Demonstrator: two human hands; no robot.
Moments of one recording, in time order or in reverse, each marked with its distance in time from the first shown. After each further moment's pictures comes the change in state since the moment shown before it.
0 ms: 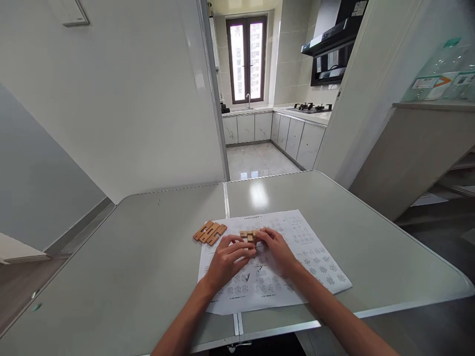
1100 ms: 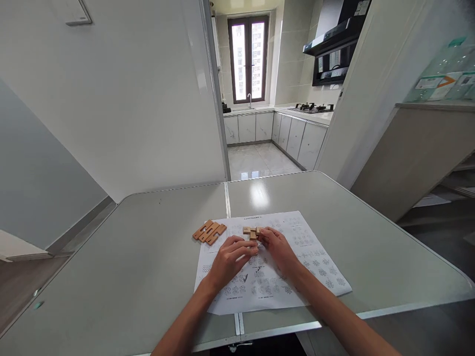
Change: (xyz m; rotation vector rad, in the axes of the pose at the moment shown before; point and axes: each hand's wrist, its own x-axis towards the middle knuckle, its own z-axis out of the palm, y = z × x) left_hand 0.004 -0.003 0.010 0.013 0.146 0.191; right_hand 0.008 0.020 -0.003 0.252 -0.017 0.068
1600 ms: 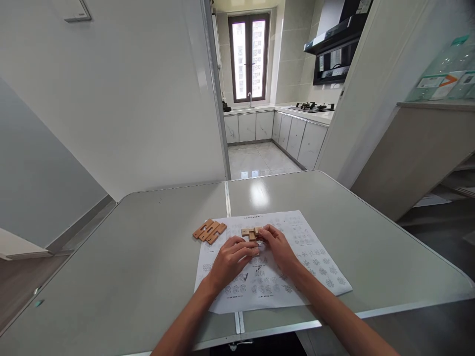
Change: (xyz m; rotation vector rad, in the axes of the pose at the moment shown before) left_hand -0.001 0.003 0.001 0.033 -0.022 0.009; right_hand -0.006 -0.006 0.006 -0.048 0.028 -0.035
